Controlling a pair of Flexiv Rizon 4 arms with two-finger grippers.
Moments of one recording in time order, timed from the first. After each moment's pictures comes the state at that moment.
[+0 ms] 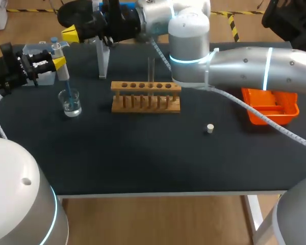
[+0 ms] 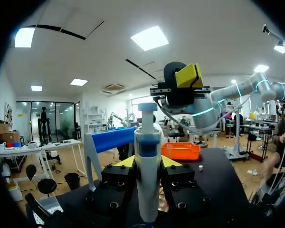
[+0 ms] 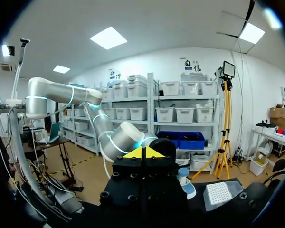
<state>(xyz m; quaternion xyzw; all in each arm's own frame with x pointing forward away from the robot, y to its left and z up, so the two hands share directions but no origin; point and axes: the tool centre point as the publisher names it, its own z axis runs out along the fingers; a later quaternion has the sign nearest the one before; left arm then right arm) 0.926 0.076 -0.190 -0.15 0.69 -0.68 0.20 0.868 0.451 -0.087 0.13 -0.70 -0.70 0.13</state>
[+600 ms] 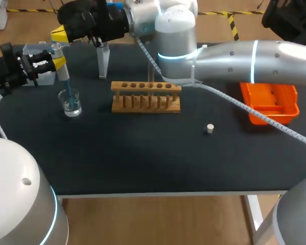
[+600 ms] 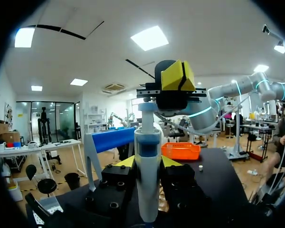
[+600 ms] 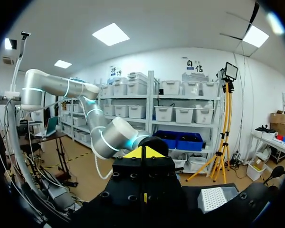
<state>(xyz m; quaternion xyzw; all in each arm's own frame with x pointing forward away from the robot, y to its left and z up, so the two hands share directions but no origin) 0.926 0.076 -0.190 -0.15 0.69 -0.68 0.20 0.882 0.480 -0.099 0.14 -0.70 -0.69 0.11</state>
